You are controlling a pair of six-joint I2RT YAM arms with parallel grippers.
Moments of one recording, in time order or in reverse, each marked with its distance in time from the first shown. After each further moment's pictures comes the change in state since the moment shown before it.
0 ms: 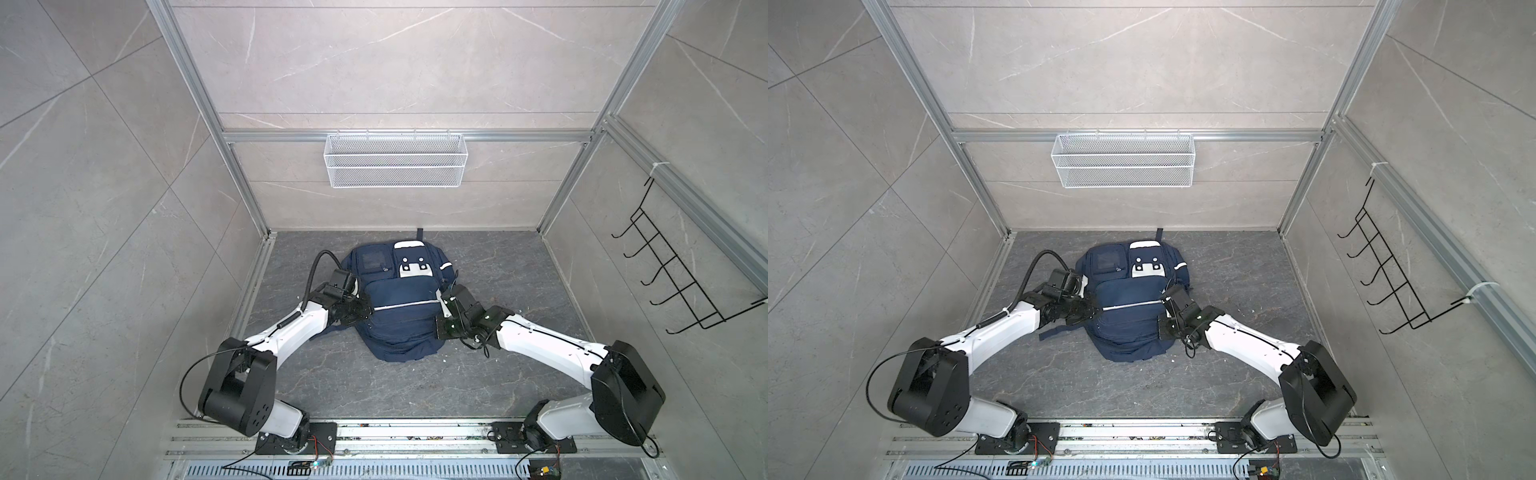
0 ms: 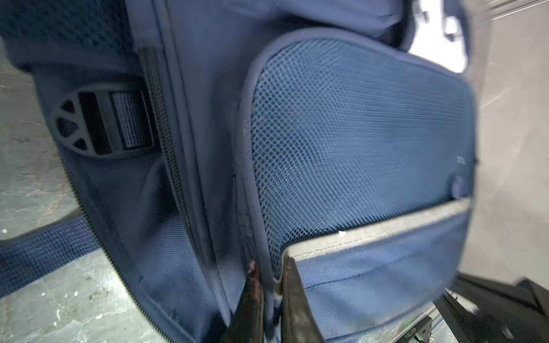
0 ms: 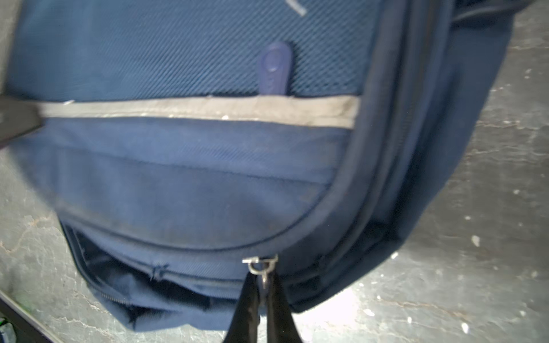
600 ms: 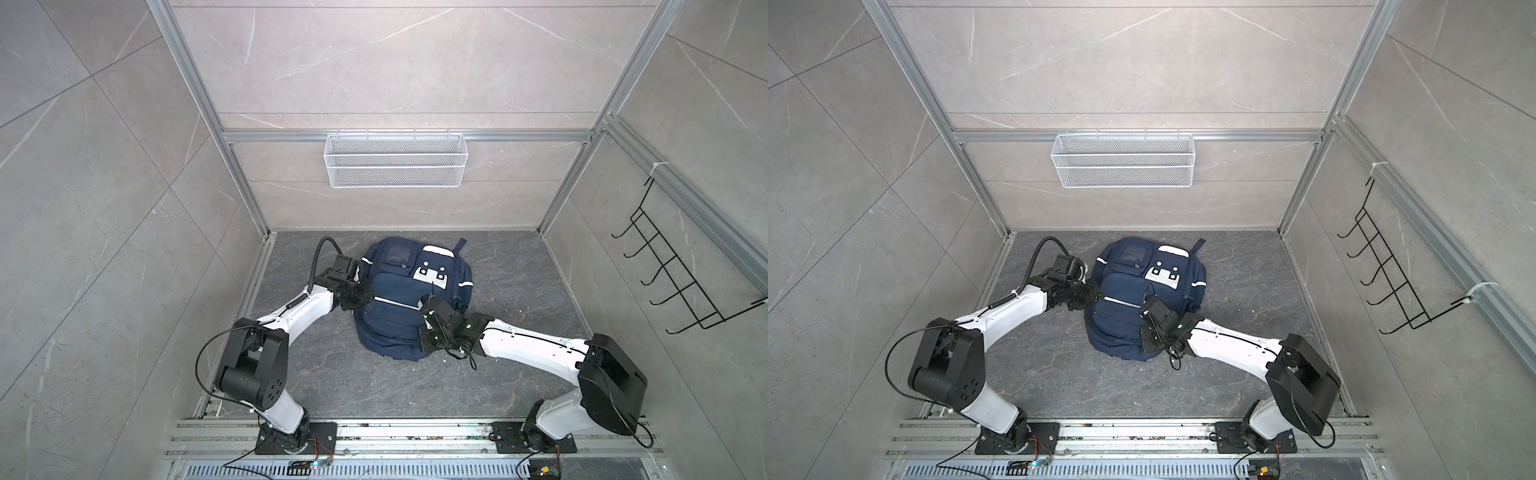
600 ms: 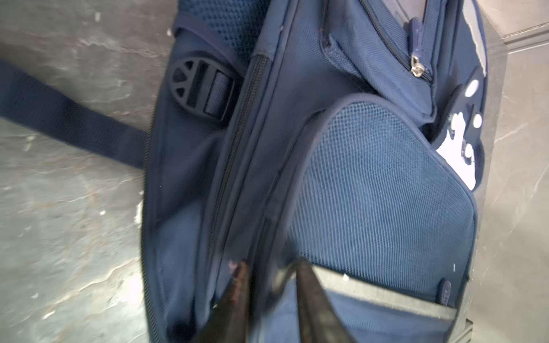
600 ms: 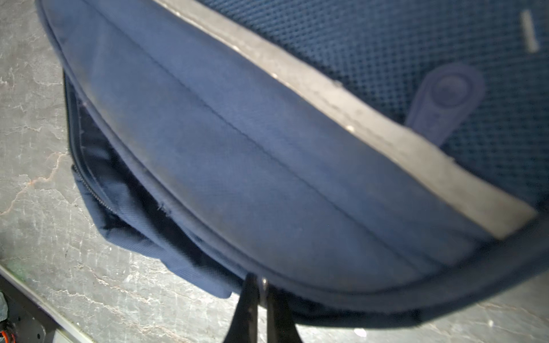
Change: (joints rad) left arm 0.024 0.097 0.142 -0.024 -0.046 0.015; right arm 0.162 0.084 0.054 -0.010 0.045 0.052
